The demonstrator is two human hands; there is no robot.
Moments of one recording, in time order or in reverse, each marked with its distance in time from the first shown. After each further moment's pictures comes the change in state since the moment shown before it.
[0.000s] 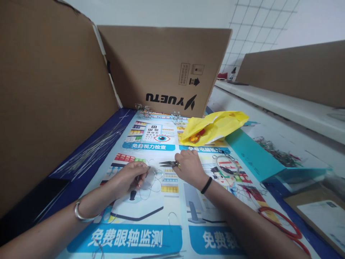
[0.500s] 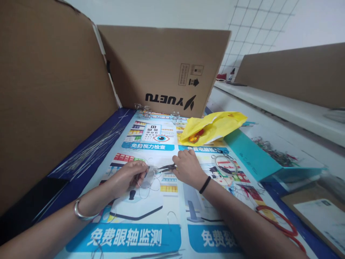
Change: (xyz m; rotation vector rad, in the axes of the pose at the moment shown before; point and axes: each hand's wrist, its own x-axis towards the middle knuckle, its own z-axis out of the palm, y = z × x) left_hand 0.000 0.003 -0.001 -0.062 -0.077 0.077; right_hand 0.000 -0.003 -0.002 -0.137 -0.096 -0.093
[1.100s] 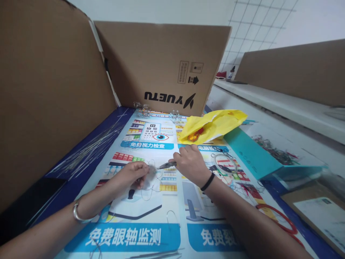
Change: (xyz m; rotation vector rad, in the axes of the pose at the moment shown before) left_hand 0.002 -0.006 0.003 0.211 0.083 -0.123; right_hand -0.001 0.011 -0.008 -0.155 0.305 -0.099
